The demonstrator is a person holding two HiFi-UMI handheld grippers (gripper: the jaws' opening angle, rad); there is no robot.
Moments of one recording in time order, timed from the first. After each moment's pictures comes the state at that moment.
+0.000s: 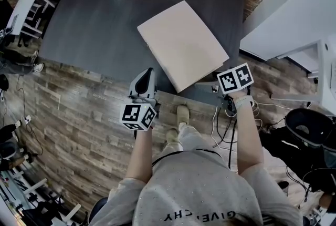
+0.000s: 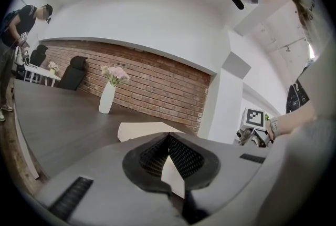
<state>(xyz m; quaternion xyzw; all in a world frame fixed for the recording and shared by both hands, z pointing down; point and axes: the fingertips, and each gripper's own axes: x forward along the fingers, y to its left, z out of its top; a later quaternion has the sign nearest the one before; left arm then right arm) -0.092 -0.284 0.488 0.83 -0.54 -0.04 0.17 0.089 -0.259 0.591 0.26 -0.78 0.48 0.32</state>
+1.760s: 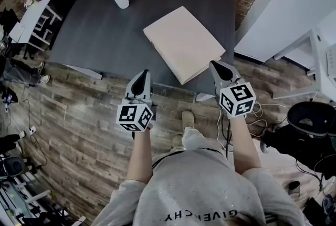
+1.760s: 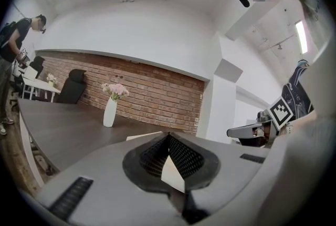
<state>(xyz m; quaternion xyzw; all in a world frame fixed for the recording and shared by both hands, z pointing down) -0.124 -0.218 0.431 0.84 -0.53 -0.04 0.13 0.089 -0.235 0.434 0.48 -0.86 0.11 0.11</state>
